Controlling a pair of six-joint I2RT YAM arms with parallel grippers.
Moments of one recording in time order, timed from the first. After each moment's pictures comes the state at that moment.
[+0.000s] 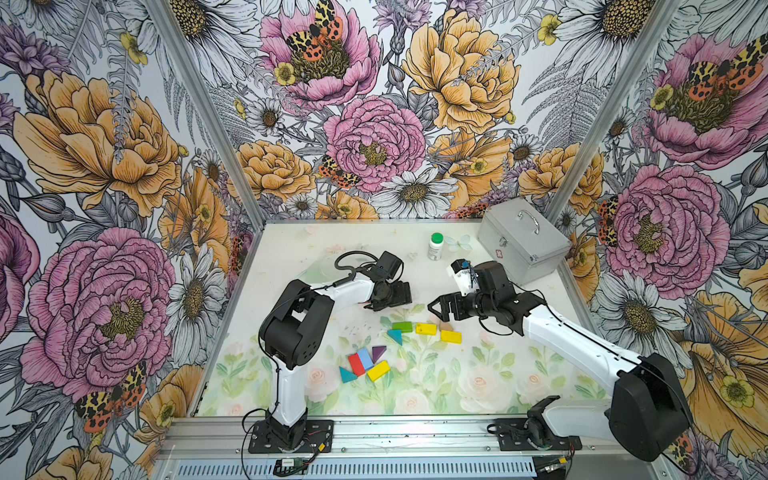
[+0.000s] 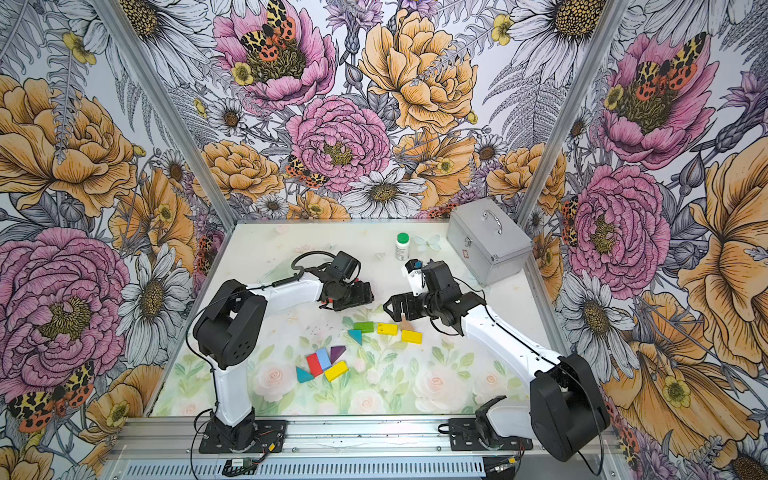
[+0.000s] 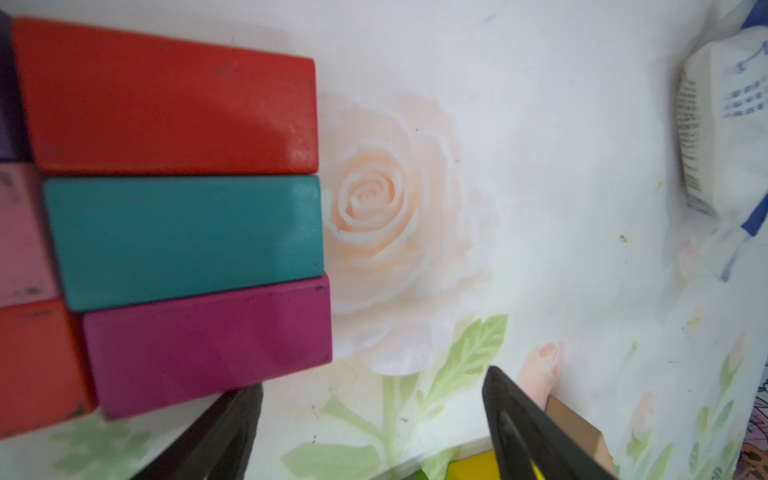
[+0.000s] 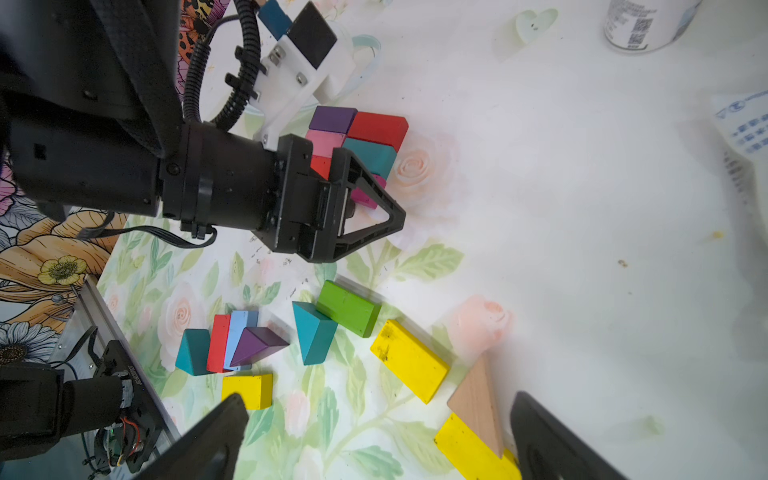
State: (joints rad) left arm -0.58 1.95 1.29 -0.47 0.14 -0.71; right arm 0.46 1.31 0.87 -0.38 -0.39 0.28
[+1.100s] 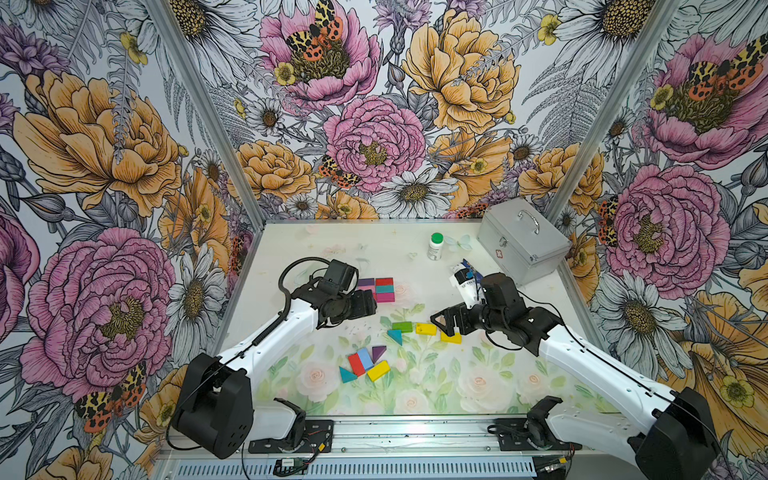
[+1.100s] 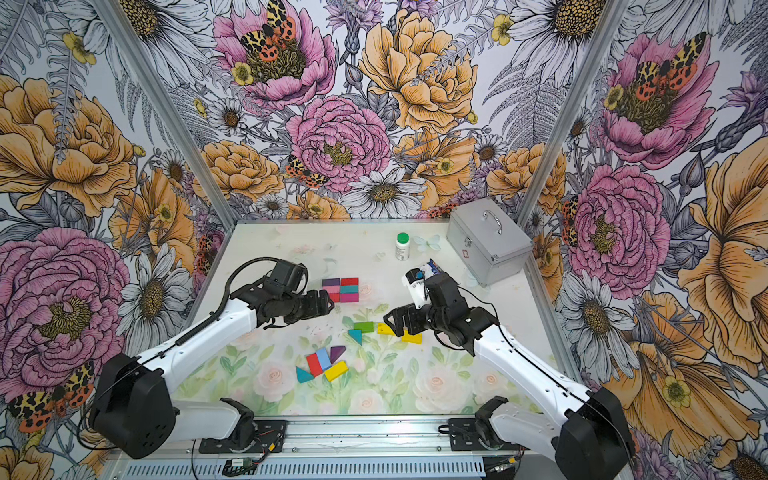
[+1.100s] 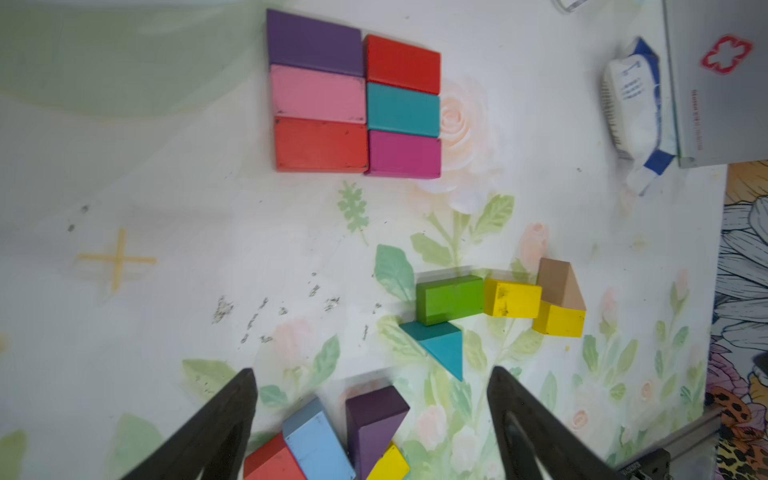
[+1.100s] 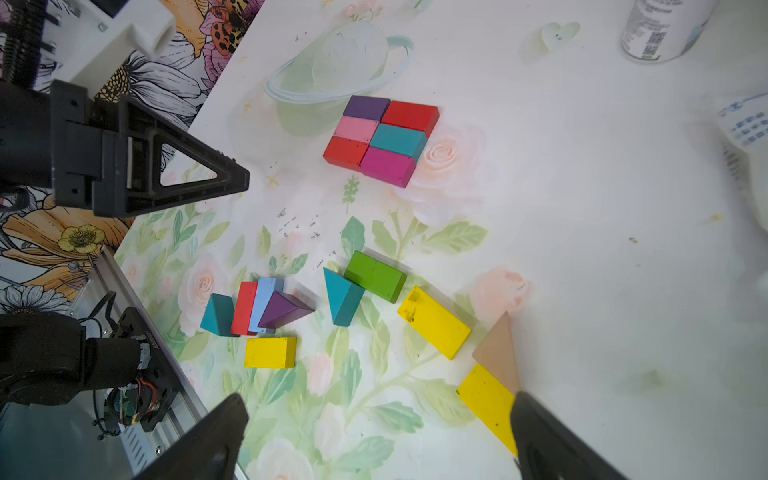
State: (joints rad) left arm -0.43 1.32 0.91 -0.69 0.12 -0.61; right arm 0.58 1.11 0.79 -0.44 -0.32 0.29
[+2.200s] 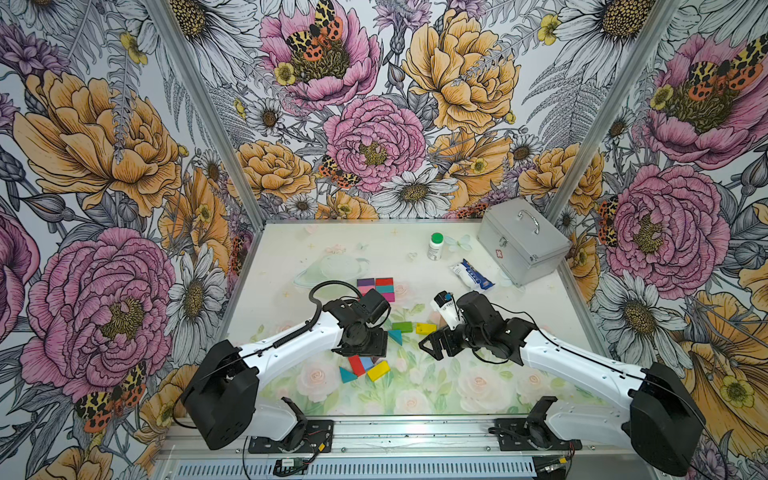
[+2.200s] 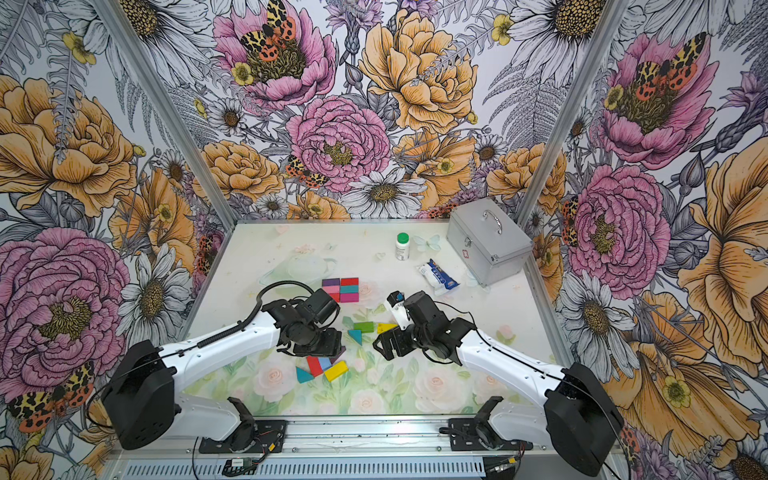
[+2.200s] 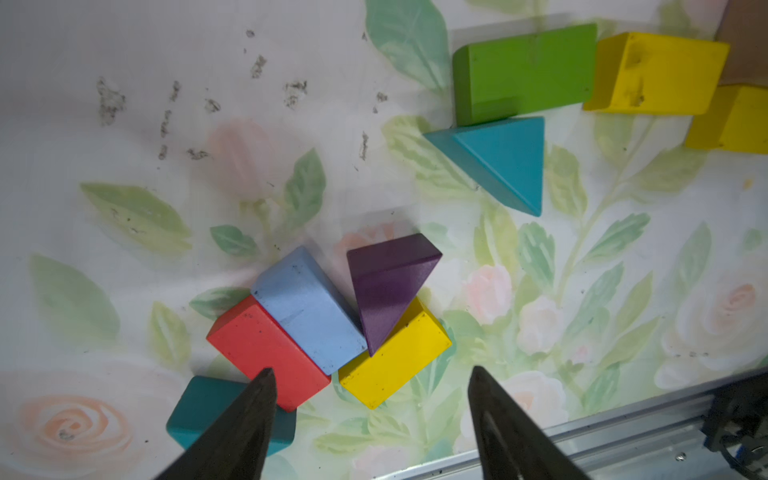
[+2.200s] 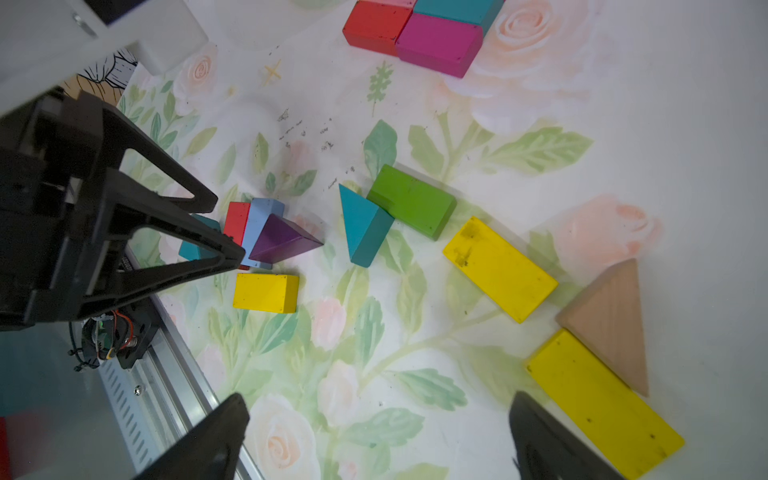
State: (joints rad) left arm -0.76 1.42 0.92 -0.90 0.03 -0.66; right arm 0.71 1.20 0.69 -0.36 -0.32 0.30
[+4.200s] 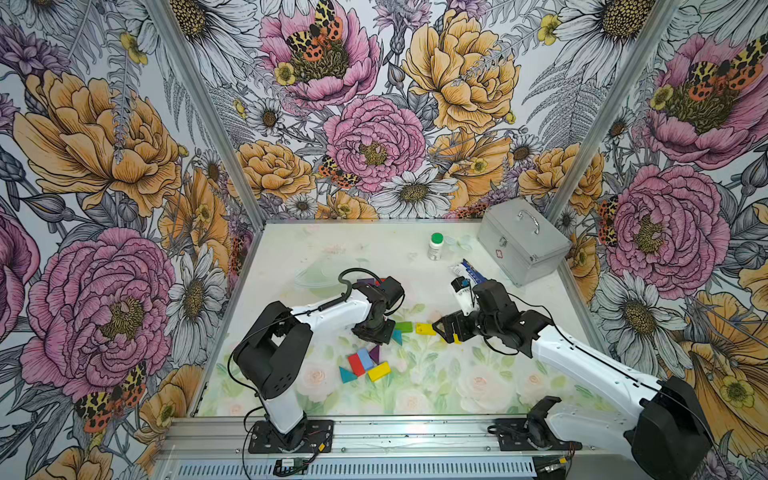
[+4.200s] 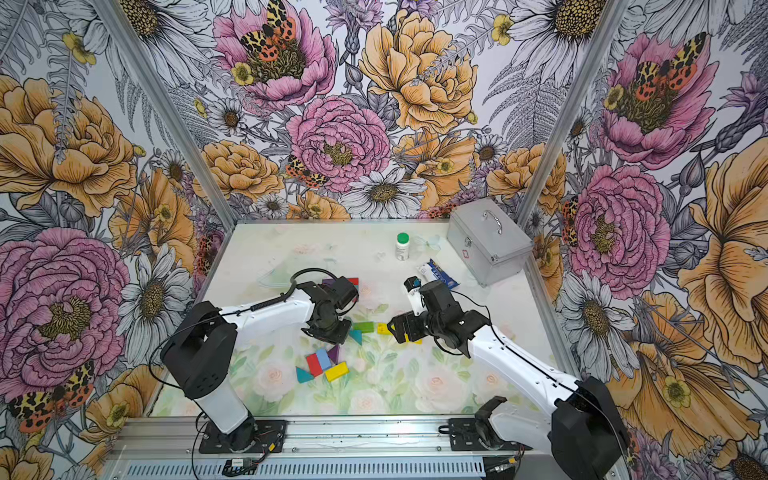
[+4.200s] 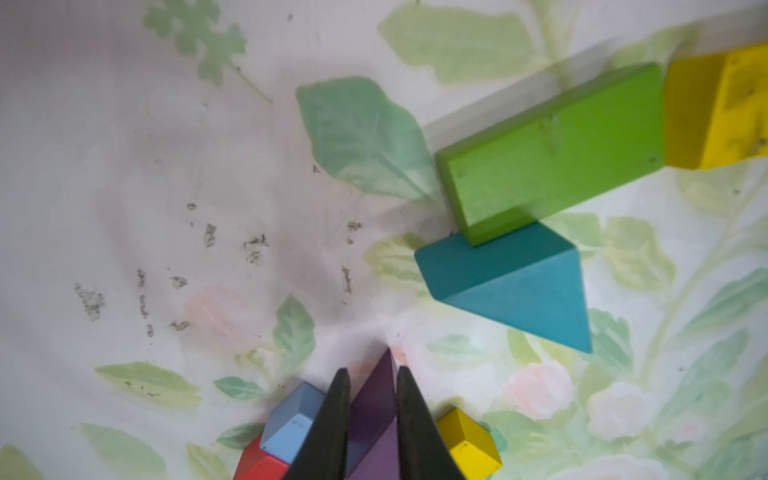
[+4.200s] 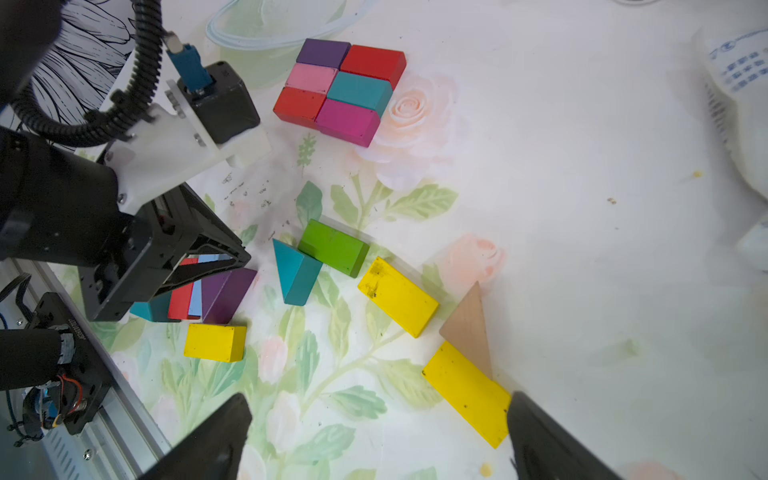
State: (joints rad) left arm -0.72 1.72 1.12 -0.92 -0.01 -0.39; right arm 0.56 1.15 0.74 -0.43 -0.25 0.24
